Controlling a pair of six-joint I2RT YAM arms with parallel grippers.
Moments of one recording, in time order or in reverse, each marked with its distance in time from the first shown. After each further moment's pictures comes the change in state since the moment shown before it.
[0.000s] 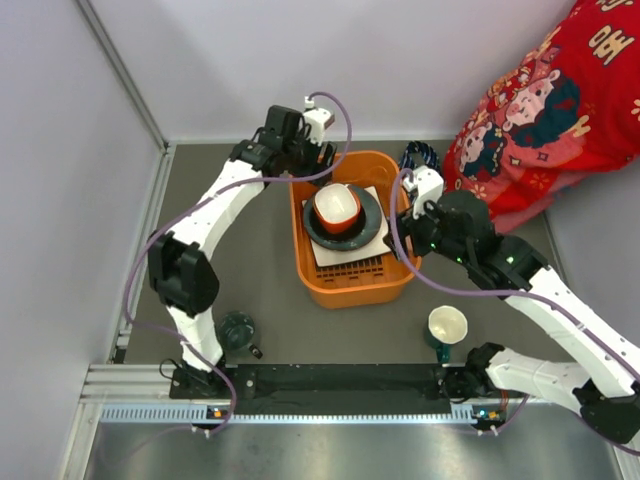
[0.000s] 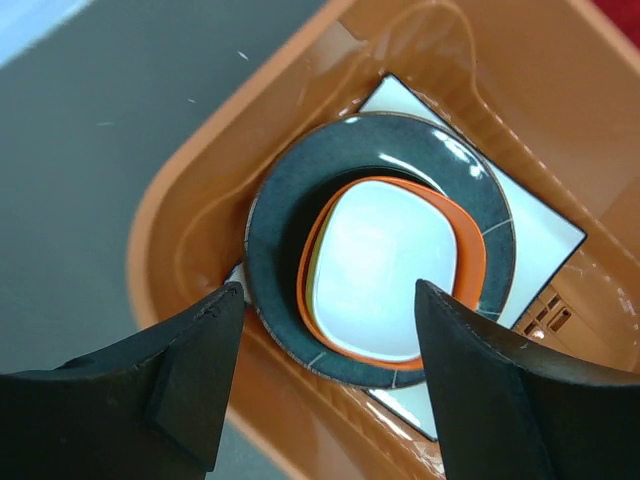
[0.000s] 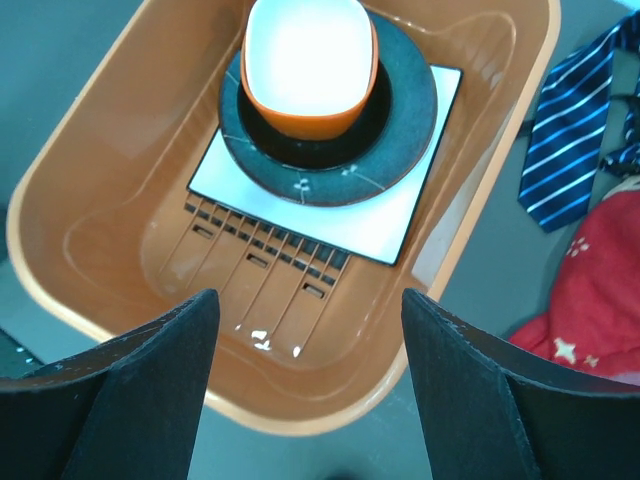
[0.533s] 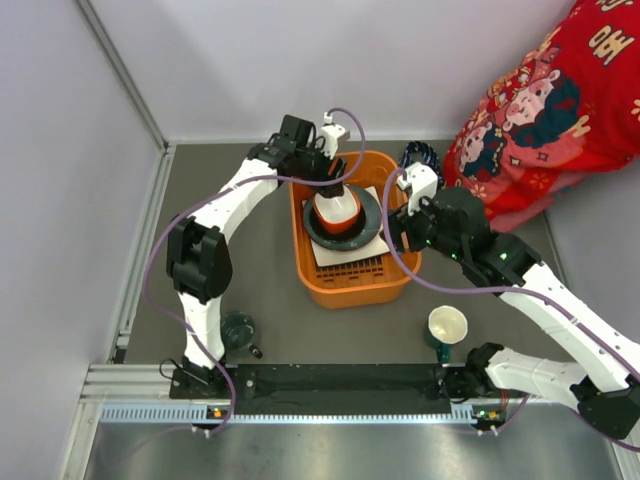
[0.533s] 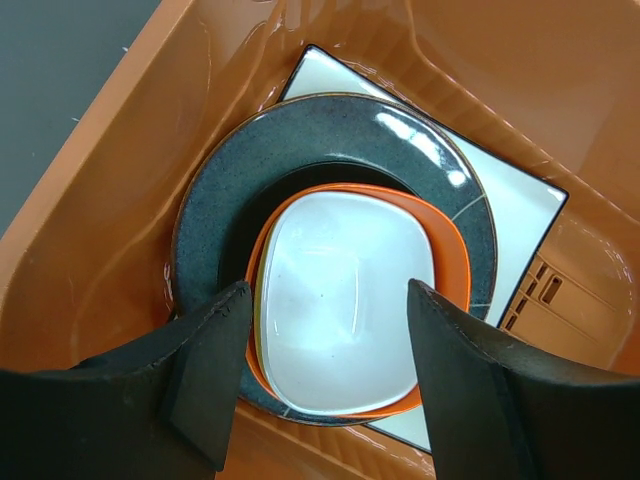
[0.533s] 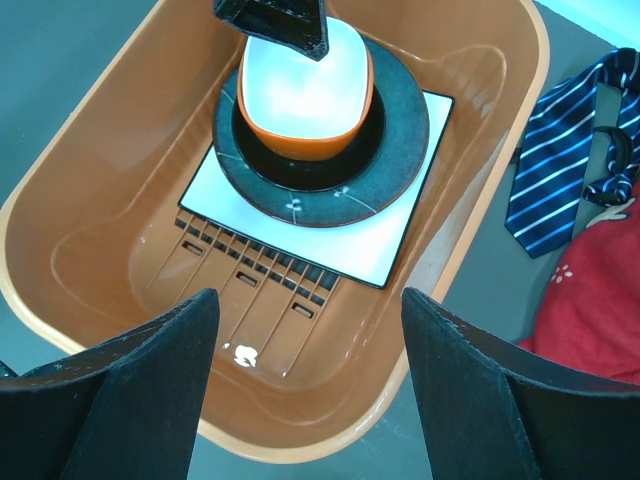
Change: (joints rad) left arm 0.000 0.117 0.010 0.018 0.187 0.093; right arm 0.000 0.023 0.000 0.053 0.003 -0.044
